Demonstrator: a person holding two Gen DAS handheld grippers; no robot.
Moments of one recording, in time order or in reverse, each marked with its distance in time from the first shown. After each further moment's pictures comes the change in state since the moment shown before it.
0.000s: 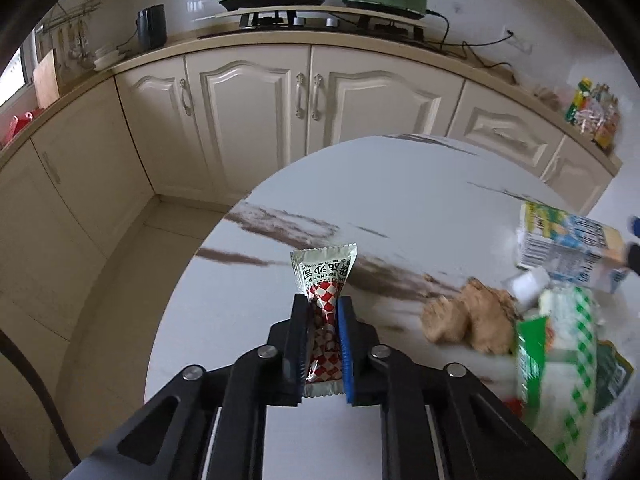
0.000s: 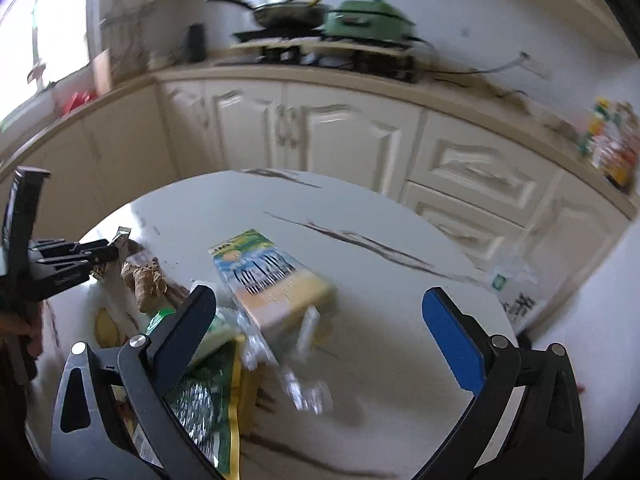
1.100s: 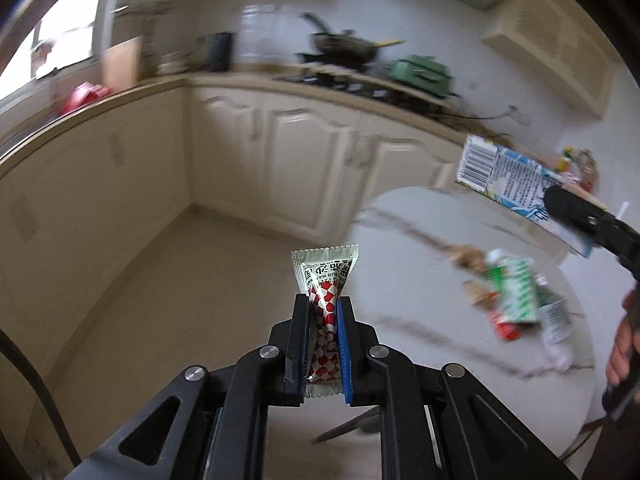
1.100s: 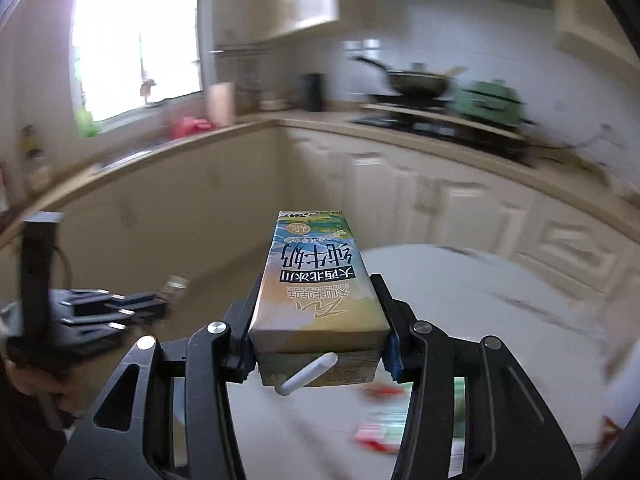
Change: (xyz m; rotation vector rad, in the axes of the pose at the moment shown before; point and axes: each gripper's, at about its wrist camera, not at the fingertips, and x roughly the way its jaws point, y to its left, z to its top) left arm -0.208 0.163 -0.143 -0.167 -0.190 0.004; right arm -0.103 0.227 0.013 -0.124 -0.205 0.306
